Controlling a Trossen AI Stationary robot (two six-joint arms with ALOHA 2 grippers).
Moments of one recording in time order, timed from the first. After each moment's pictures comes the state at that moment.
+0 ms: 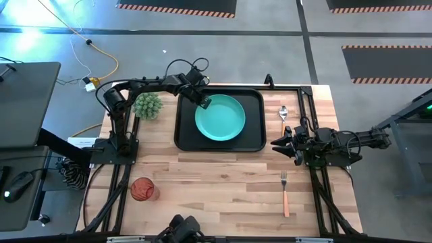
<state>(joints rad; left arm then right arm) 0.70 1.94 1.26 -0.39 0.20 -0.23 0.14 0.02 0.01 0.03 0.06 0.47</state>
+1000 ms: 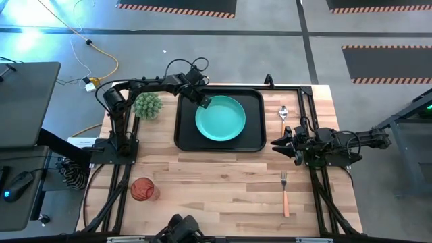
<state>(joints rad) 0.70 1.93 1.26 -0.39 0.20 -0.26 0.14 0.02 0.01 0.03 0.06 0.47</state>
